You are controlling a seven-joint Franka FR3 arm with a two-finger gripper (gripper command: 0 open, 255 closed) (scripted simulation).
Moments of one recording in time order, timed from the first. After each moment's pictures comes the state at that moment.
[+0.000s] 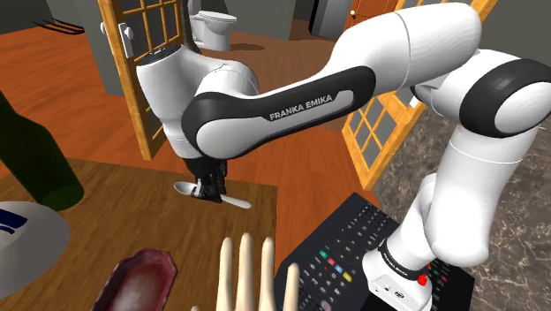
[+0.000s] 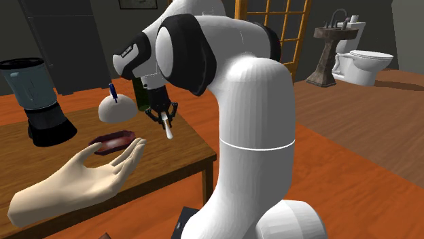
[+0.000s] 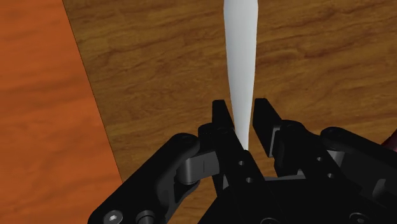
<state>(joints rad) 0.39 0.26 0.41 -1.74 -0.17 1.73 0.29</state>
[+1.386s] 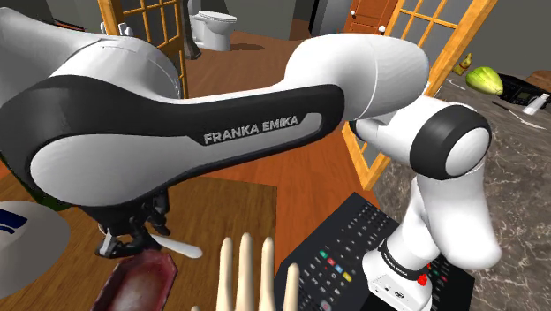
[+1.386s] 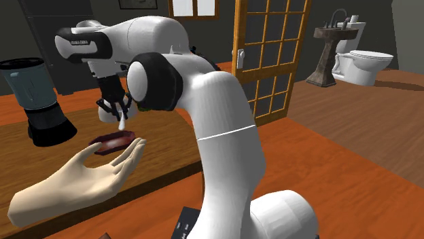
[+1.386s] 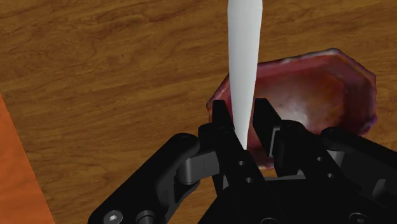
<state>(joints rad) 0.68 0.62 0.46 -1.11 -0.25 1.41 0.53</state>
